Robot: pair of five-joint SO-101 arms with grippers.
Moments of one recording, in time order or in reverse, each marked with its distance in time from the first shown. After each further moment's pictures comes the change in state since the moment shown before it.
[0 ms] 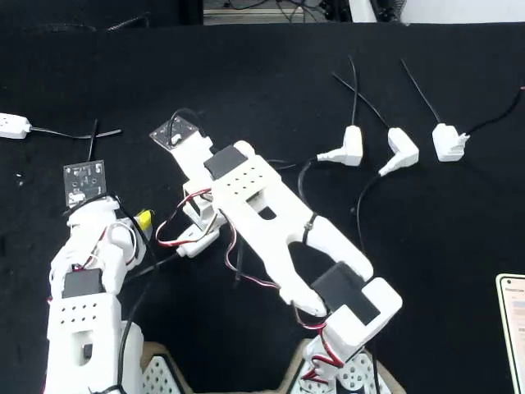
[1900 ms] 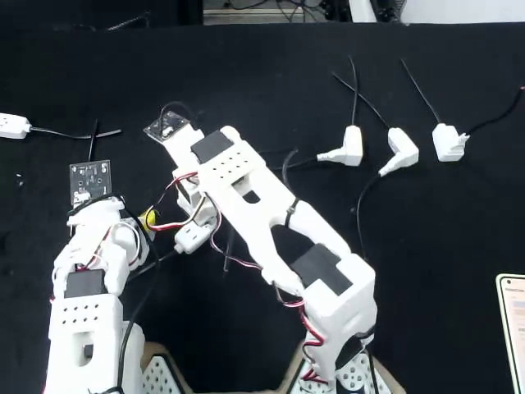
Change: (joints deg) left arm 1.5 -0.2 0.1 0.0 -0.4; right arm 0.1 12.1 -14.7 8.1 0.0
